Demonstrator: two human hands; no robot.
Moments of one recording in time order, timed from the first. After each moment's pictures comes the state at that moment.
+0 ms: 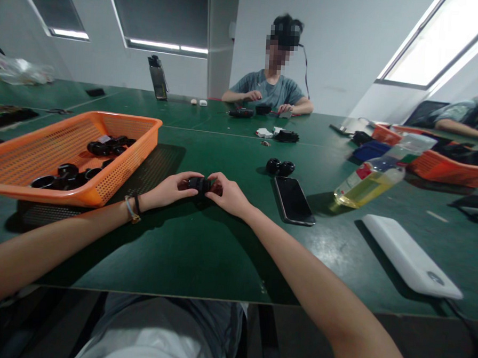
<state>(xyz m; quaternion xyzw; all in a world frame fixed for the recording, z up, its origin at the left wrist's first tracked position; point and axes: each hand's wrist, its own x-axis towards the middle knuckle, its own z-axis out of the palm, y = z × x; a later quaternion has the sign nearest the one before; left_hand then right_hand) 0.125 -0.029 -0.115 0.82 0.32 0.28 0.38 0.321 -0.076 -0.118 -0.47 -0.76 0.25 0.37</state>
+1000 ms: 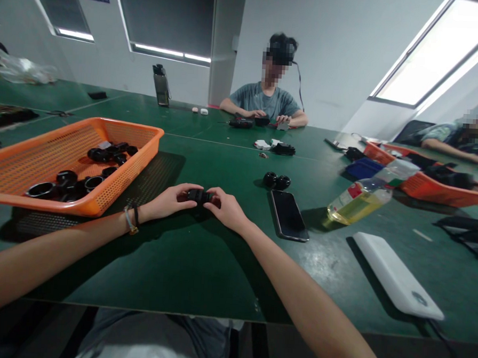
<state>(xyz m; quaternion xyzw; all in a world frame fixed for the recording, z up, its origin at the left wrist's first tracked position) 0.126 -0.033 -0.113 0.81 0.33 0.28 0.40 0.319 -0.077 -0.118 -0.52 -0.75 0.24 0.34</state>
